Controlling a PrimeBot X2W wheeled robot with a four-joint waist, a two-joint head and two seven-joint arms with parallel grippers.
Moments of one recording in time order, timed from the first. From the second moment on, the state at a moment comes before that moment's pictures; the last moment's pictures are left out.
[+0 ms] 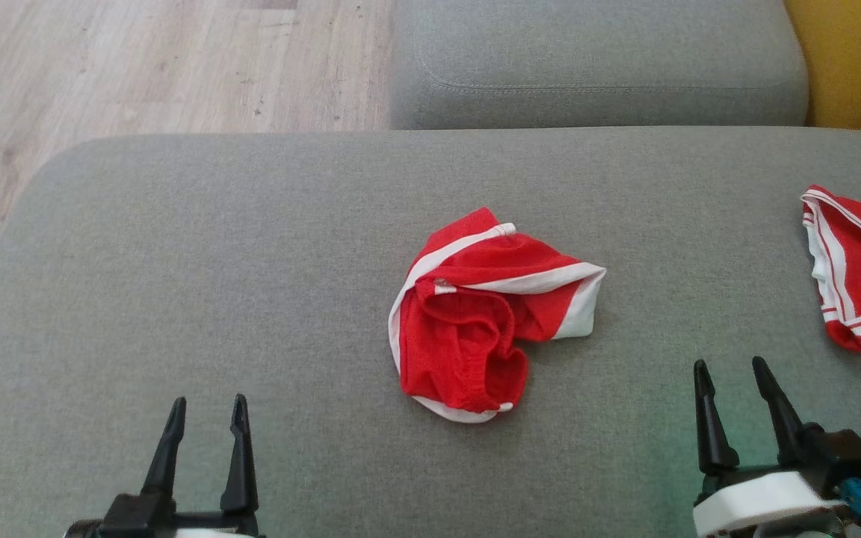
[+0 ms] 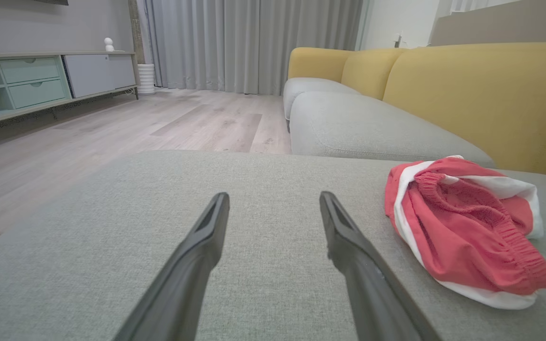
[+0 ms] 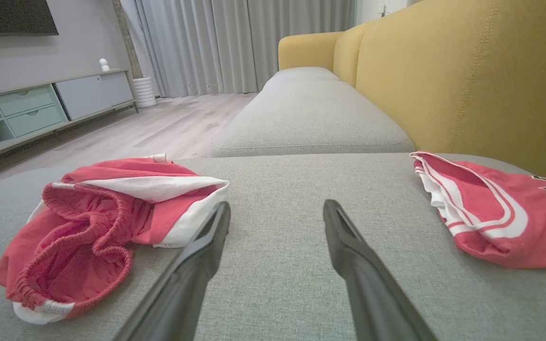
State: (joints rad) left arm 0.13 0.12 -0.16 0.17 -0.23 0.03 -0.25; right arm 0.10 -0.05 -0.02 0.24 0.09 0.12 -0.25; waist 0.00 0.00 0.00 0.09
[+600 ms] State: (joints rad) left arm -0.06 0.10 -0.45 0.10 0.02 -0.11 -0.25; right arm 0.07 -0.04 0.02 0.24 0.11 0.12 -0.25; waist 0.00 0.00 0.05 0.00
